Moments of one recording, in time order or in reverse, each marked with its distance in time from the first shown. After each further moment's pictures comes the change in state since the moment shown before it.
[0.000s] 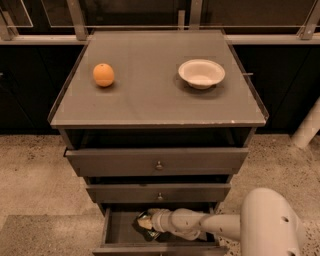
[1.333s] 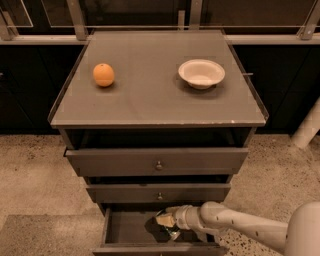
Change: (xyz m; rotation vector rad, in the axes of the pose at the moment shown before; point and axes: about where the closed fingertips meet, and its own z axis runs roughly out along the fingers) arm -0.007 -0.023 -0.120 -0.083 0.008 0.115
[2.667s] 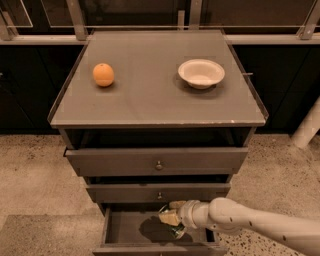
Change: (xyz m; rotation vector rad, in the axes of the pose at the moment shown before) arm -0.051 0.057 -0.090 0.028 -0.003 -0.099
